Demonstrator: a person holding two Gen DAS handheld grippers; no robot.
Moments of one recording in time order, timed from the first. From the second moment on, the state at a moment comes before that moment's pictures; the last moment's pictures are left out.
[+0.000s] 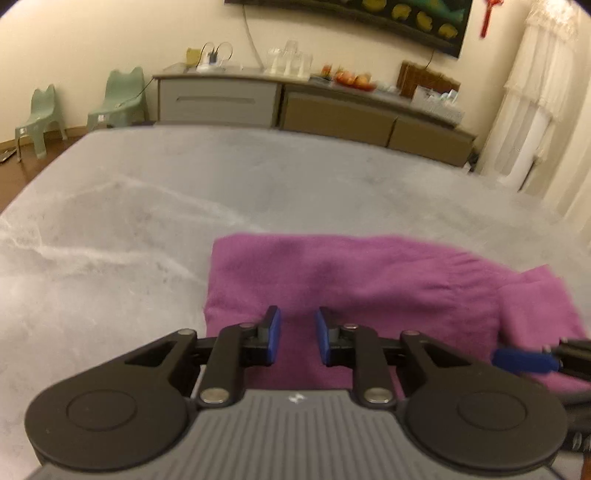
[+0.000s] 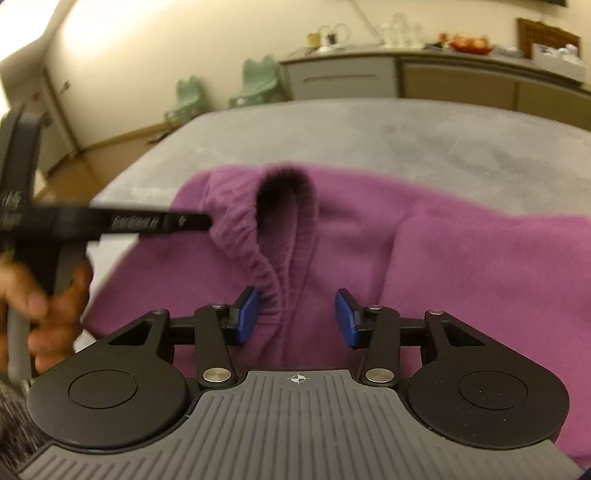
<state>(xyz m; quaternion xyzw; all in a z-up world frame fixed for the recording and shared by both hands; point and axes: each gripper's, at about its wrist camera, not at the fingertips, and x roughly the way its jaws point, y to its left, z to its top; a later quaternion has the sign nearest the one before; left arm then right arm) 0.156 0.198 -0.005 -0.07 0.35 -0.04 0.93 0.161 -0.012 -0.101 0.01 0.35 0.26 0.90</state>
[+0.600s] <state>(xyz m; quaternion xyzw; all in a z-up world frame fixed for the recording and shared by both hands) 0.101 0.176 -0.019 0.02 0.39 -0.01 0.92 0.173 0.010 -0.113 -0.07 0.35 0.27 0.89</state>
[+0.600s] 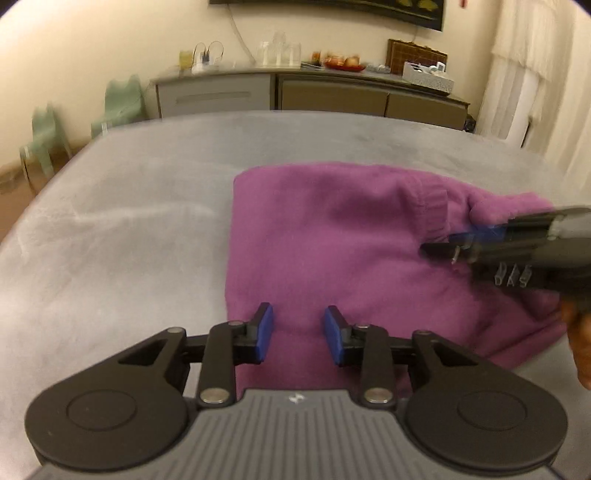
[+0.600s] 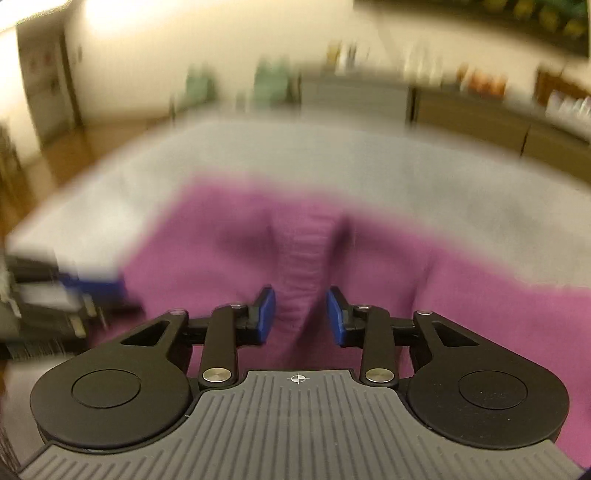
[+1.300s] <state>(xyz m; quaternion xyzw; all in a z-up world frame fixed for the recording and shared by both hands) 0.151 -0.026 0.035 -0.04 0.35 -0.19 0.92 0.120 -0.221 -0.093 0.06 0.32 0.17 0.93</state>
